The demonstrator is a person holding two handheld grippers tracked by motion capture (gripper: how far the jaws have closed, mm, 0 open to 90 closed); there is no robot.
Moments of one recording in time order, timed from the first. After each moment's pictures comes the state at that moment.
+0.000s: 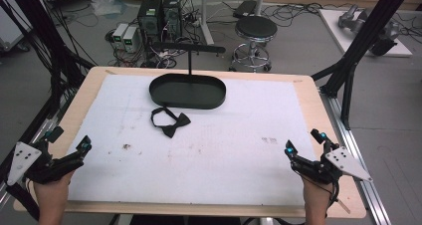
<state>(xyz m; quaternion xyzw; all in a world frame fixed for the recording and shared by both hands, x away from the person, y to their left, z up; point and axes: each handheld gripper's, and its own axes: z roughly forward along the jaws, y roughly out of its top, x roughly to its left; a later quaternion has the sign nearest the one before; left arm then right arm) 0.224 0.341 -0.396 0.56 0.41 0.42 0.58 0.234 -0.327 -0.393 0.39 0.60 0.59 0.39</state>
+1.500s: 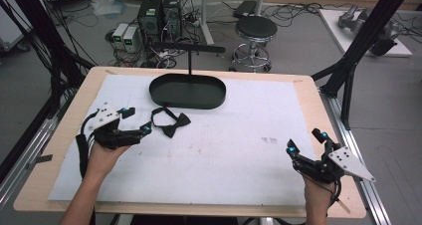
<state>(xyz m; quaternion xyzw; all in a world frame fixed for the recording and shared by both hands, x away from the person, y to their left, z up) 0.316 0.222 -0.370 0.72 0.35 0.26 0.54 0.235 -0.331 -0.392 0.39 0.59 0.60 0.38</state>
